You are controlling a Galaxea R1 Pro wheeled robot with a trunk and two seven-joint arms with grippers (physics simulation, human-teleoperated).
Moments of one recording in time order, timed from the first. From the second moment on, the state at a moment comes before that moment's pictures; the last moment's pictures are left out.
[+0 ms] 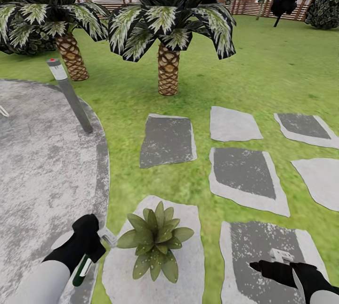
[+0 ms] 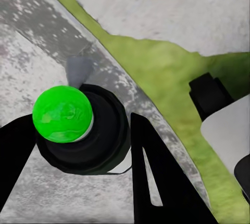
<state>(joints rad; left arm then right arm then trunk) -0.61 0.09 -0.03 -0.77 -1.08 0.85 -0.94 -0.57 -0.22 -0.82 -0.37 0.65 0.35 0.56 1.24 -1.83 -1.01</state>
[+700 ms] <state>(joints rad) -0.61 0.09 -0.03 -0.77 -1.08 0.85 -0.94 -0.57 -0.22 -0.82 -0.37 0.65 0.35 0.56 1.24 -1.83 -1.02</state>
